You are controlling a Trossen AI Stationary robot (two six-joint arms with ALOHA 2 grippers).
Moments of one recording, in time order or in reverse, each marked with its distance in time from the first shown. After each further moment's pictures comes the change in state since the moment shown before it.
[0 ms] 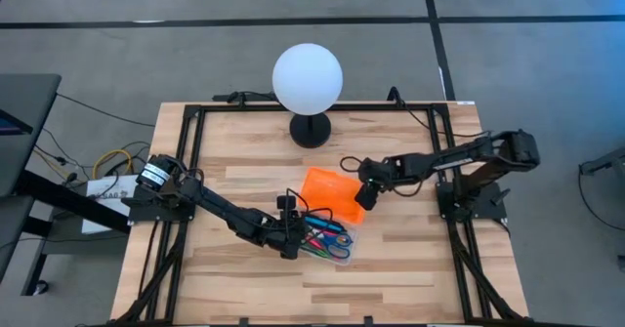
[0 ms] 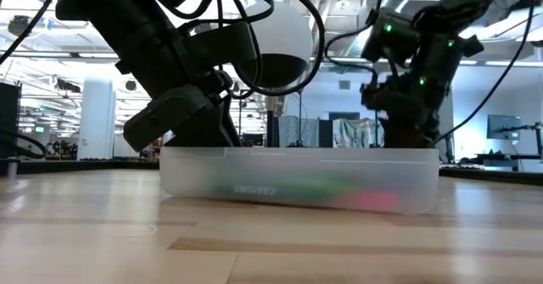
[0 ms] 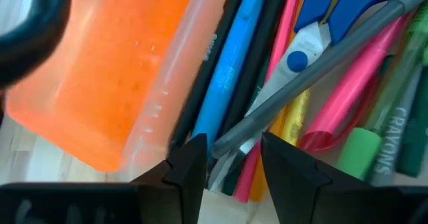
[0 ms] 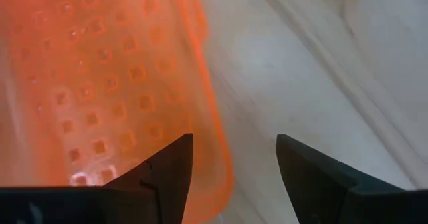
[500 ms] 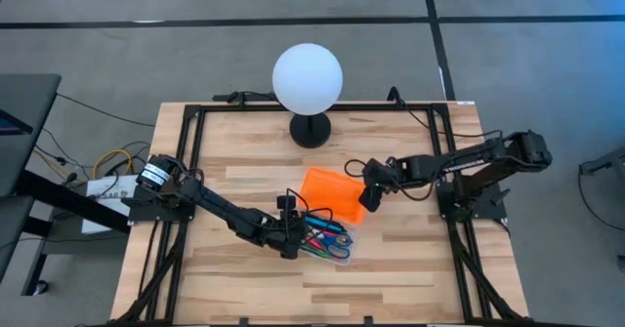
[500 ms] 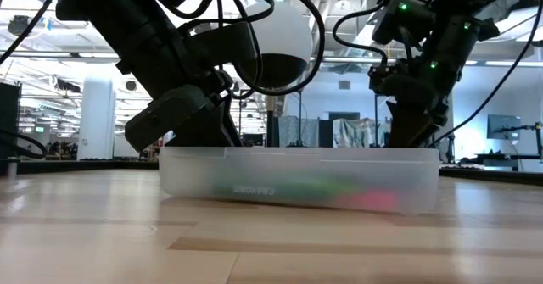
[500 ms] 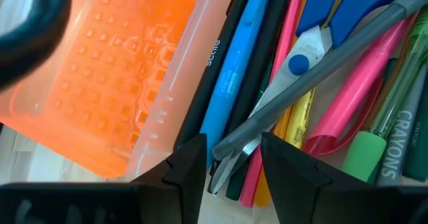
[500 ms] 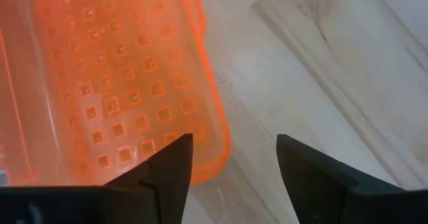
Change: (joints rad) left arm 0.000 0.000 0.000 0.004 -0.004 0.000; right arm 0.059 -0.102 0.000 -0.080 0.075 0.049
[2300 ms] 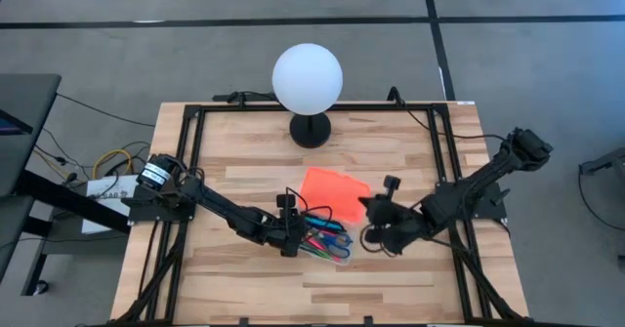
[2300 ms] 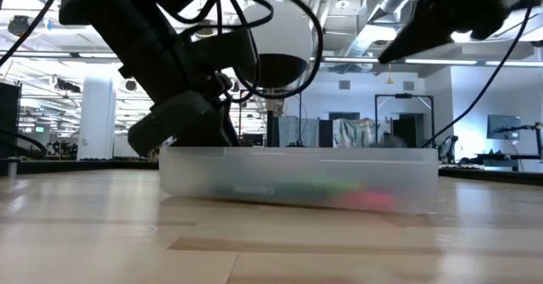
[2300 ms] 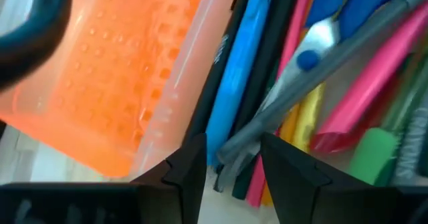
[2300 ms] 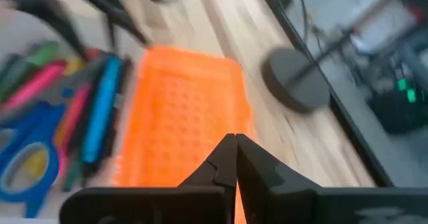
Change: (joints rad) left arm 0.011 0.001 -0.009 0.007 -0.002 0.009; right arm 0.563 0.000 0.194 -0.074 0.709 -0.182
